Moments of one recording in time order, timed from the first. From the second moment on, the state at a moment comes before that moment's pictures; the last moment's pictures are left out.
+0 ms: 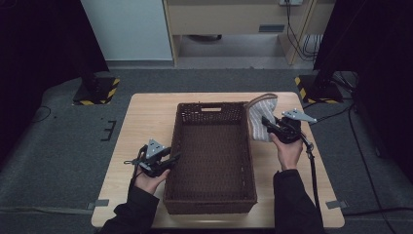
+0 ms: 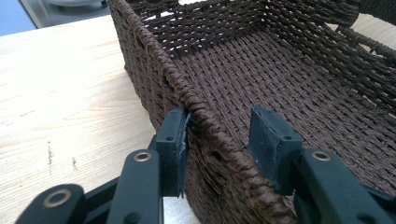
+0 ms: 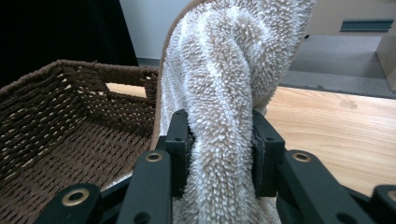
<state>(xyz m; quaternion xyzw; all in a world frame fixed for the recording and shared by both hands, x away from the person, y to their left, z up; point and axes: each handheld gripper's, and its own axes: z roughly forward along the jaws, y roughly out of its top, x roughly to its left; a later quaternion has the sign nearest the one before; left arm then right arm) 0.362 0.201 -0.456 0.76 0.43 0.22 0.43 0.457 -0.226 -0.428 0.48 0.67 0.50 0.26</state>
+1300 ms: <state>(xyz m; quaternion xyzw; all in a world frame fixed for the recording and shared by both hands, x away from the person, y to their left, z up) 0.362 0.201 -0.457 0.76 0.43 0.22 0.43 0.514 -0.195 -0.511 0.52 0.71 0.43 0.20</state>
